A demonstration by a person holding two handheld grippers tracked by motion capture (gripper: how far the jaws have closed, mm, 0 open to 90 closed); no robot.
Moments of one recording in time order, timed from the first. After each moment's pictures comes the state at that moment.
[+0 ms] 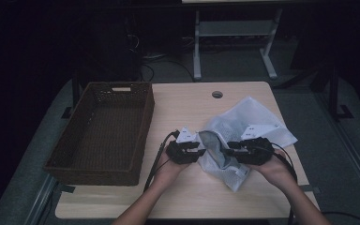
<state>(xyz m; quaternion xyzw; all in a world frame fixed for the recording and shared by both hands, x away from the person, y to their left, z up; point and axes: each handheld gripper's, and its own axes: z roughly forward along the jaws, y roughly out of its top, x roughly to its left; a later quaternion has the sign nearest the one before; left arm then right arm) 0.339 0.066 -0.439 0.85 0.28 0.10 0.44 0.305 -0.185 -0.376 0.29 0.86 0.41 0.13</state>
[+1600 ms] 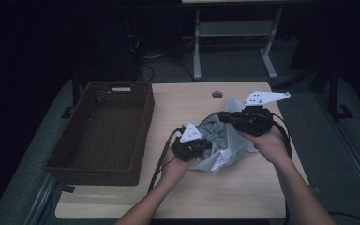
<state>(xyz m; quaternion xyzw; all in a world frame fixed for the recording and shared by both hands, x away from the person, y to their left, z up) 0.329 0.057 -0.394 0.81 0.23 0.14 0.52 0.333 -0.176 -0.299 0.28 0.80 0.51 0.14</state>
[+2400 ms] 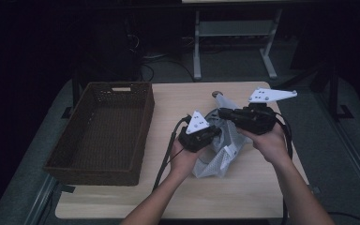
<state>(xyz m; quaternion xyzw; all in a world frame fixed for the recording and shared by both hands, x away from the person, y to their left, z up) 0.331 0.034 -0.361 0.78 0.23 0.18 0.55 0.329 -0.179 -0.289 0.29 0.77 0.55 0.14</state>
